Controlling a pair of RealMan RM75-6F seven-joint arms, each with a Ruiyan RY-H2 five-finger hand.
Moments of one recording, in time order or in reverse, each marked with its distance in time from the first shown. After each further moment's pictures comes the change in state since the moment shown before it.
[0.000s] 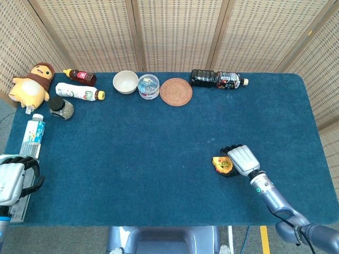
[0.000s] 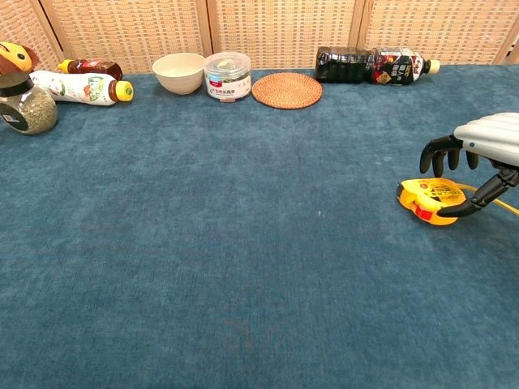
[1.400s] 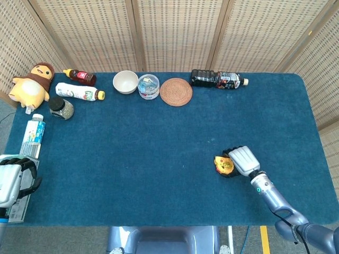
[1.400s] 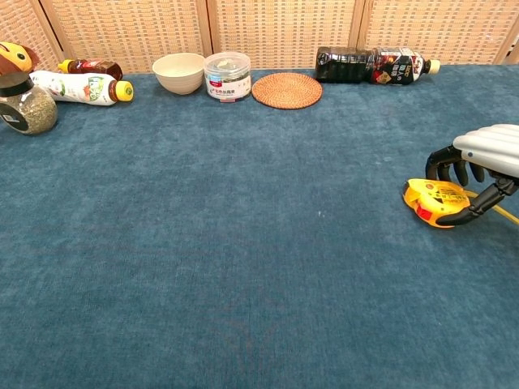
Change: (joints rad) left arm 0.017 0.009 0.002 -0.007 0.006 0.014 0.004; right arm -0.011 -0.067 -0.001 0.129 -0.041 -0.014 0.083
